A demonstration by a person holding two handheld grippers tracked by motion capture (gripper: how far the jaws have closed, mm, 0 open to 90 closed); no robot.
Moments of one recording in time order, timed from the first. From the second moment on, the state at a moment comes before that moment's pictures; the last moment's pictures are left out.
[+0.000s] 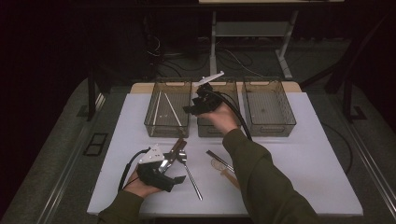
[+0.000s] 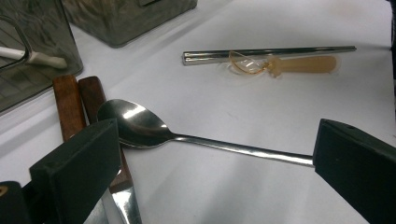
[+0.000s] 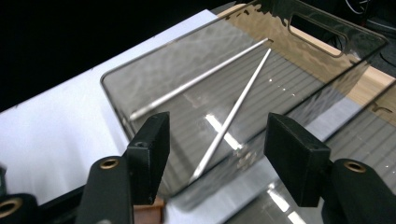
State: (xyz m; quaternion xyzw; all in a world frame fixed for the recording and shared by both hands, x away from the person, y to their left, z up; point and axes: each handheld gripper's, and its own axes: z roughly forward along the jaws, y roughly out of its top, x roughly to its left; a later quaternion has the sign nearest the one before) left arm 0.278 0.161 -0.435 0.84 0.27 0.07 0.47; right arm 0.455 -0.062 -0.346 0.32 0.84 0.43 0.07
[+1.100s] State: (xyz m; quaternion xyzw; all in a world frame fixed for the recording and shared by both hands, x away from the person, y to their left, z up) left arm 0.280 0.162 -0.436 0.83 0.28 0.07 0.47; right arm 0.389 -0.188 -0.361 0.30 0.83 0.48 0.07
